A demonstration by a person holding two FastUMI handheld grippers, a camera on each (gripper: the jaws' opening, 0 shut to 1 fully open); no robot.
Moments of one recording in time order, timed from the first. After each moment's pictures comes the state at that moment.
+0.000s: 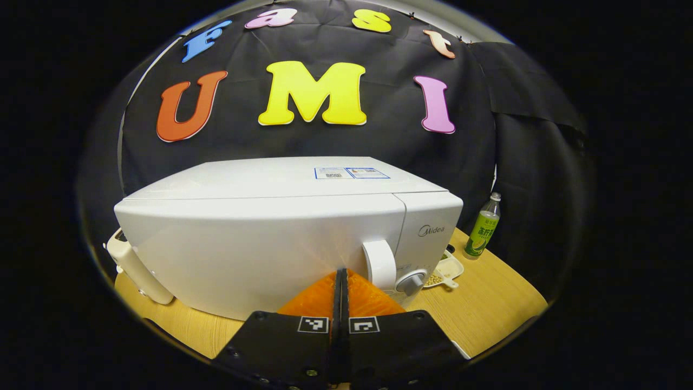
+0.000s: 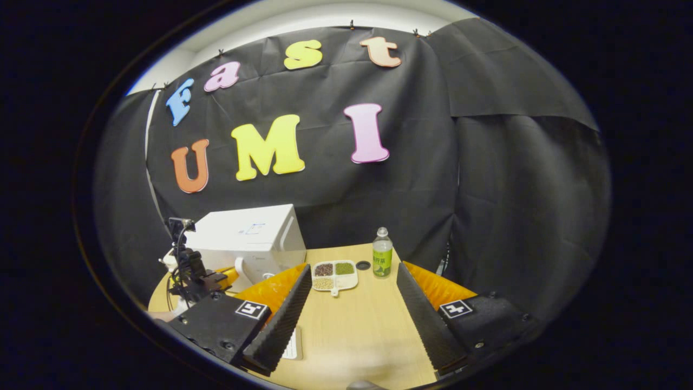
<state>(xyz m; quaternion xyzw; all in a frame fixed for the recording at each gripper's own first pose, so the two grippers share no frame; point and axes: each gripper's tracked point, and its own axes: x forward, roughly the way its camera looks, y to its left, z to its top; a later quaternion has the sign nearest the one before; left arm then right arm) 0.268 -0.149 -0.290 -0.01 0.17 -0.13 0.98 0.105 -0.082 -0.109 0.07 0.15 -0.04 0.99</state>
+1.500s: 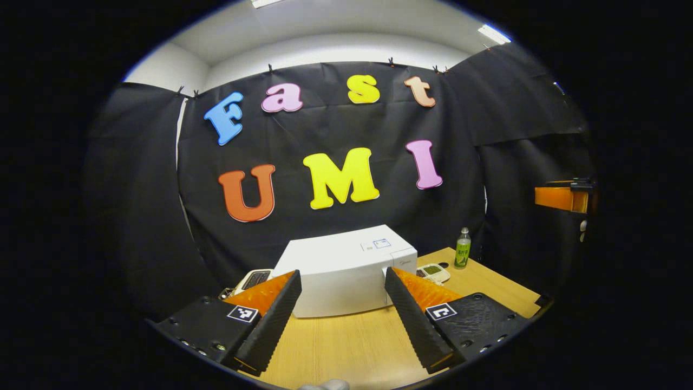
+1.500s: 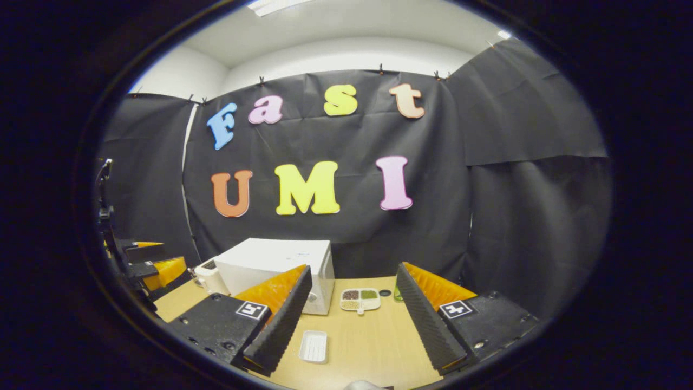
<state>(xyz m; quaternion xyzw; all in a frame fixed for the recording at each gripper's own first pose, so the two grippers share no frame) 0.003 -0.026 -0.050 0.07 0.04 -0.07 0.99 -0.004 -0.009 -0.023 0.04 0.02 0.00 1.00</state>
